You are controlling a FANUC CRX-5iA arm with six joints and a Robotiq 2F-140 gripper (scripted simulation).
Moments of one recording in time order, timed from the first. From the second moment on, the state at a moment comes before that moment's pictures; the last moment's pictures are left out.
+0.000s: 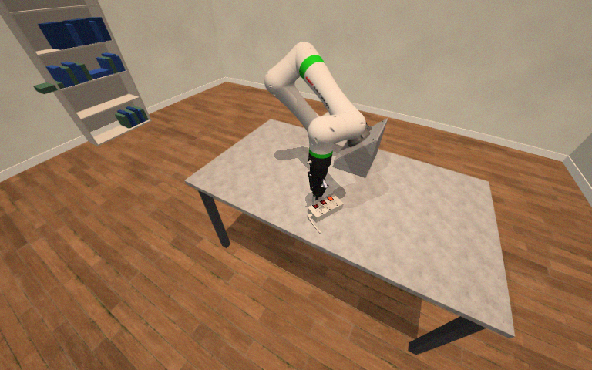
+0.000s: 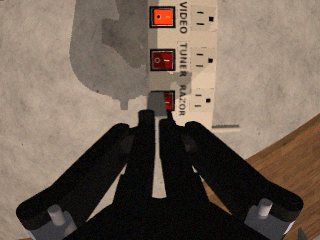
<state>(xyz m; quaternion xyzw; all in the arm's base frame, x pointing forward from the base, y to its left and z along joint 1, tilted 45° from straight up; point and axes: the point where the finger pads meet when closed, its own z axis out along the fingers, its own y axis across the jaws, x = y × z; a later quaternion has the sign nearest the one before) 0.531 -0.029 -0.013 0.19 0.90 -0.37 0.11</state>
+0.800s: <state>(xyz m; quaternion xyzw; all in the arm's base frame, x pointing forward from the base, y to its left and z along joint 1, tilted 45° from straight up) 0.529 -0.008 0.008 0.19 0.90 -0.37 0.11</state>
